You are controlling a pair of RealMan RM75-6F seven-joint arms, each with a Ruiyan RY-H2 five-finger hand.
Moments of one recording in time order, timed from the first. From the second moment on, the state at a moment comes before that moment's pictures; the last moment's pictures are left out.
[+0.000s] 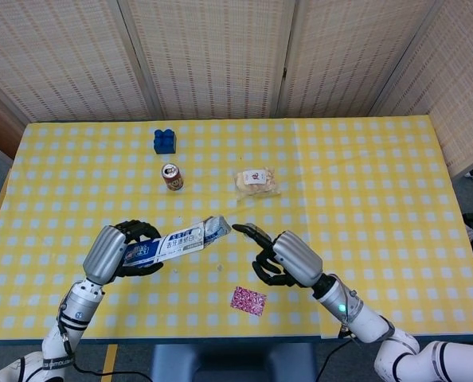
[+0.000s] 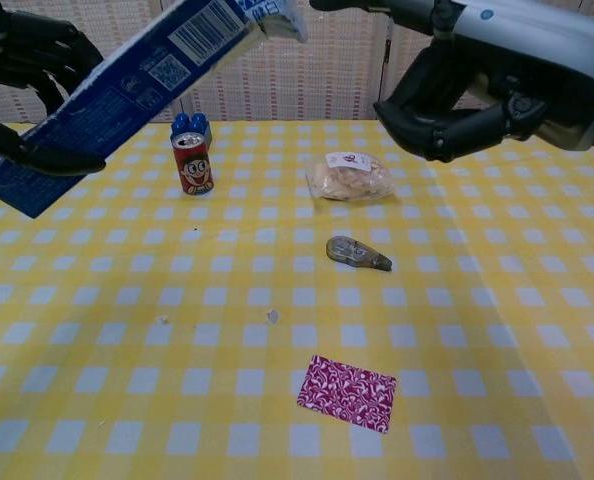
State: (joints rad) left arm -0.47 -1.37 -0.13 -1.72 1.60 1.37 -0.16; right arm 0.63 -1.38 0.09 -1.72 -1.72 1.22 0.40
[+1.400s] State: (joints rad) left arm -0.48 -1.40 -0.11 -1.71 1.65 1.39 -0.19; right arm 0.83 -1.28 -0.01 -1.65 -1.86 1.11 0.98
